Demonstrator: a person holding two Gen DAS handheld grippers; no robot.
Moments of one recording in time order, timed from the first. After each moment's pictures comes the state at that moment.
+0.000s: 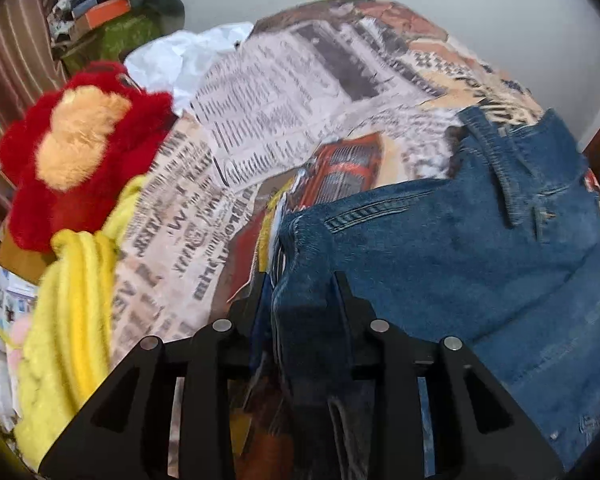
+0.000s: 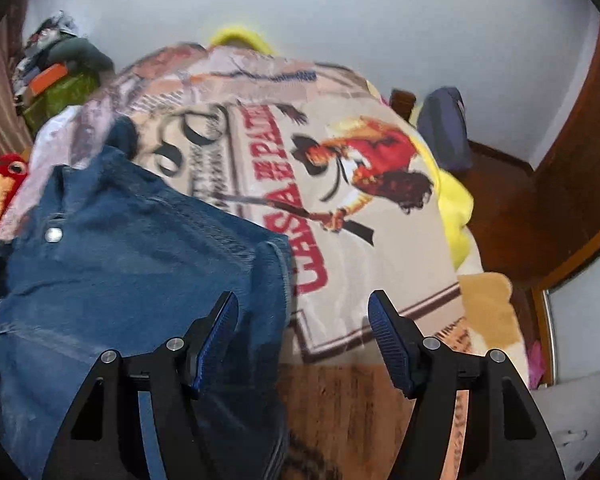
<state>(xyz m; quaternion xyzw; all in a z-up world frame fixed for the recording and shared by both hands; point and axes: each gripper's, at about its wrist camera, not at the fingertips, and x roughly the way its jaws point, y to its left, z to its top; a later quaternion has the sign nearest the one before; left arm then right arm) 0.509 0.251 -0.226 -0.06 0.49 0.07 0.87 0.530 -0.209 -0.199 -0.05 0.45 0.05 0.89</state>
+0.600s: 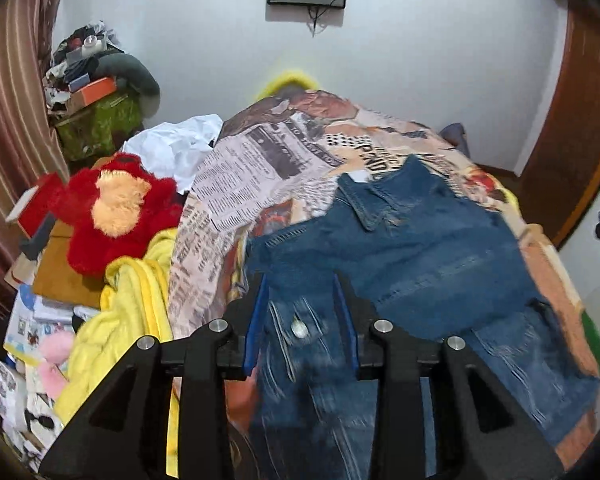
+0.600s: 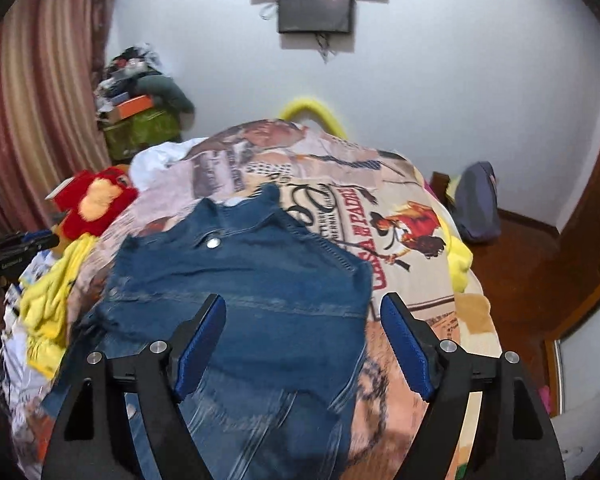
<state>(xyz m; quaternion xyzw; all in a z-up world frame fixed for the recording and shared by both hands) 0.351 0.204 -0.085 -0.05 0.38 0.00 0.92 0.354 -0.167 -0.065 -0.06 0.35 0.15 0.92</state>
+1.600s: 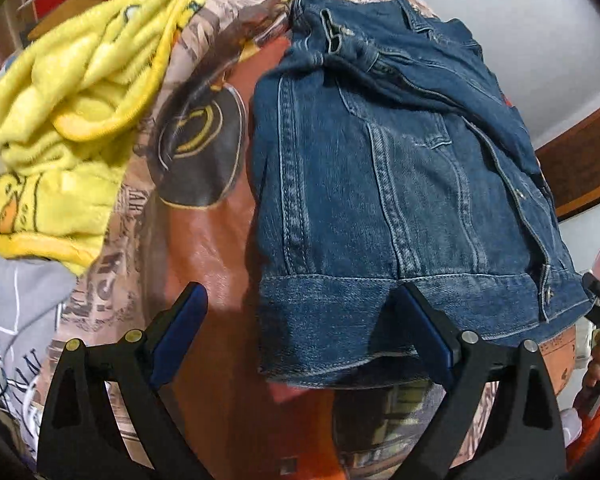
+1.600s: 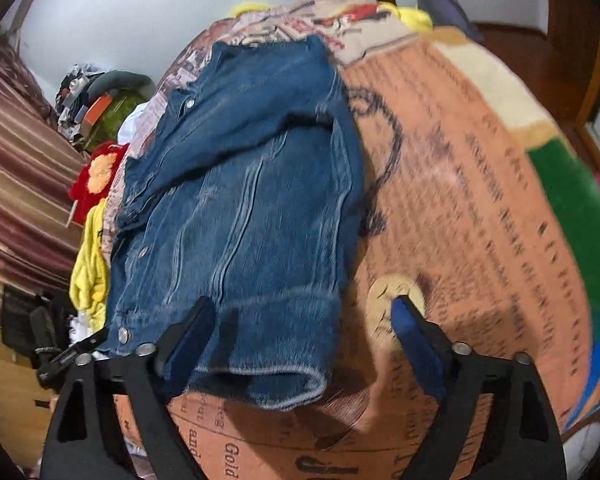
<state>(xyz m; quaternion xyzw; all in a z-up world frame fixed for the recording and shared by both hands) 0.199 0.205 -0.258 -0.22 0.54 0.01 0.81 0.217 -0.242 -0.214 0.16 0.53 0.12 0.82</state>
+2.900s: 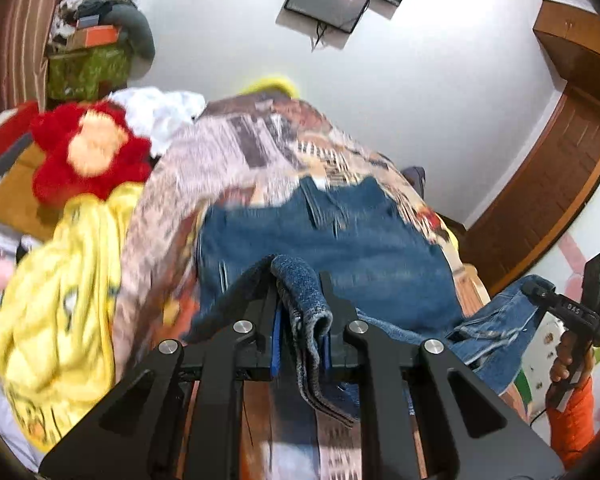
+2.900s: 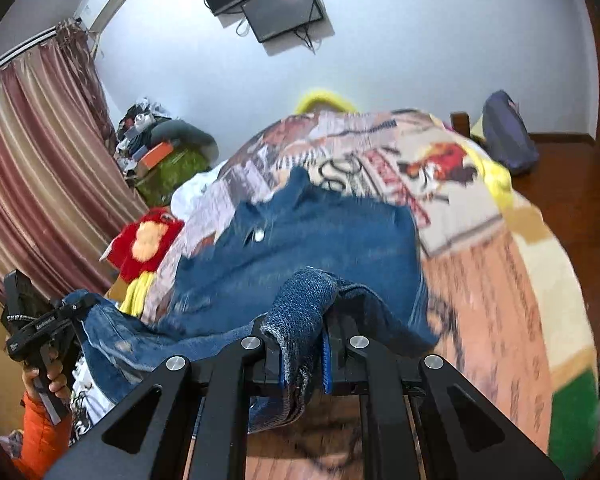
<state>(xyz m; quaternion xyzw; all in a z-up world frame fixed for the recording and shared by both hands) 0.321 0.223 -0.096 -0.18 0.33 -0.05 0.92 0.337 -0.209 -0.101 0.12 0.36 0.20 0.90</state>
